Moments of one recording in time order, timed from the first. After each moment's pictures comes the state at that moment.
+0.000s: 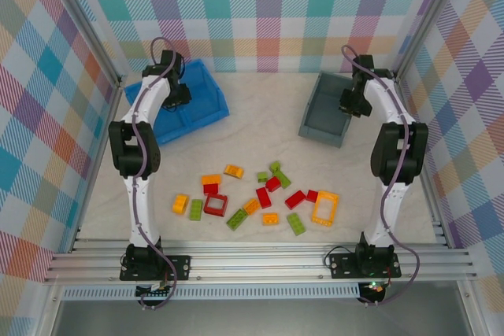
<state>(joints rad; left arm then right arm) -0.06 2.28 2.14 -1.00 -0.13 -0.37 0.02 2.10 1.89 -1.02 0.06 0.36</state>
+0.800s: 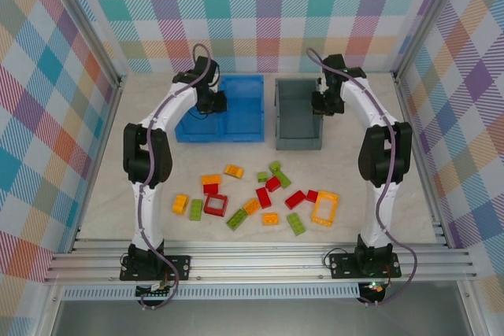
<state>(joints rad) -0.29 2.18 1.98 -0.89 0.12 -0.34 0.18 2.11 1.93 -1.04 -0.09 0.20</state>
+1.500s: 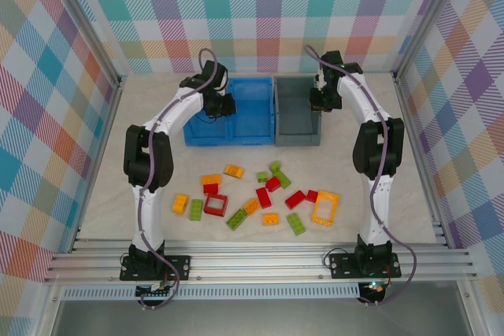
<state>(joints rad) -0.35 2.14 1.90 -0.82 0.14 -0.45 0.18 2.23 2.09 -1.10 -0.10 0.18</state>
